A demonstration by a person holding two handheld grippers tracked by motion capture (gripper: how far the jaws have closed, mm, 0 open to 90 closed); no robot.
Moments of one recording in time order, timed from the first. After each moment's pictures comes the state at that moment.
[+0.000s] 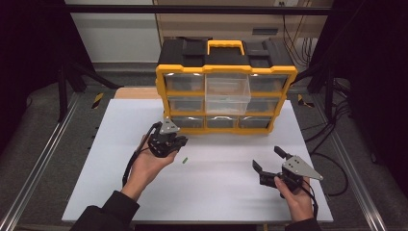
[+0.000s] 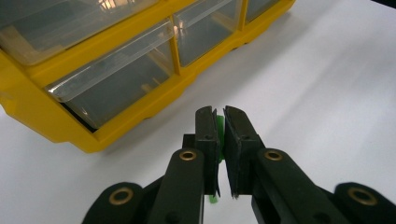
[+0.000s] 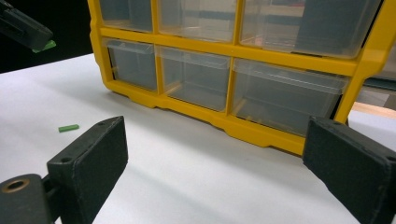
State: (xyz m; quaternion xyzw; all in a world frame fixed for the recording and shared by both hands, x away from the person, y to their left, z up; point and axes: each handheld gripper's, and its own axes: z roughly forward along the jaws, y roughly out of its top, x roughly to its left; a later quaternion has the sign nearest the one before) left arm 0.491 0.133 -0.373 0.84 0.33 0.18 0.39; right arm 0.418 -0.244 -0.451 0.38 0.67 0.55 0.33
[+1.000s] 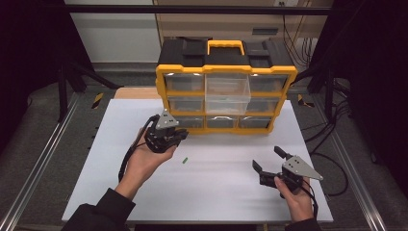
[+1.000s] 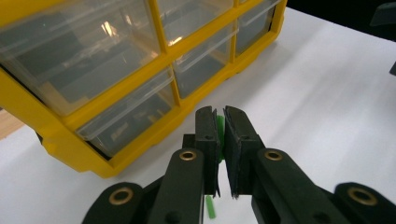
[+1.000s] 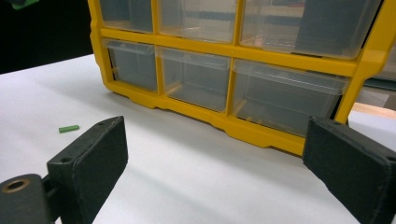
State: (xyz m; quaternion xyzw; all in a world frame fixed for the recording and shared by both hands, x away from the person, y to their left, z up) left arm 0.481 0.131 -0.331 0.84 0.30 0.20 0.41; right arm 0.417 -0.243 -0.450 0.38 0.67 0.55 0.33
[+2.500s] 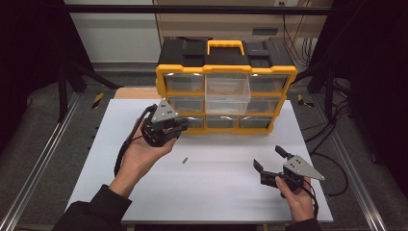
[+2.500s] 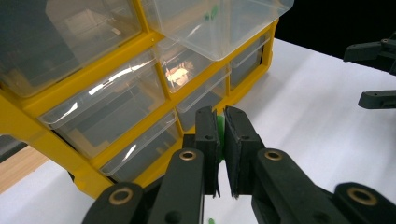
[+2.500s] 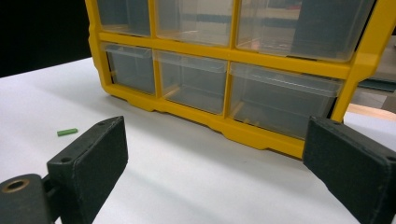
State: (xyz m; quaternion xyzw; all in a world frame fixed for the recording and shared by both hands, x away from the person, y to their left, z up) left arm 0.470 0.128 -0.287 0.83 0.27 0.23 0.43; right arm 0.417 -0.246 -0.449 0.38 0.66 0.55 0.33
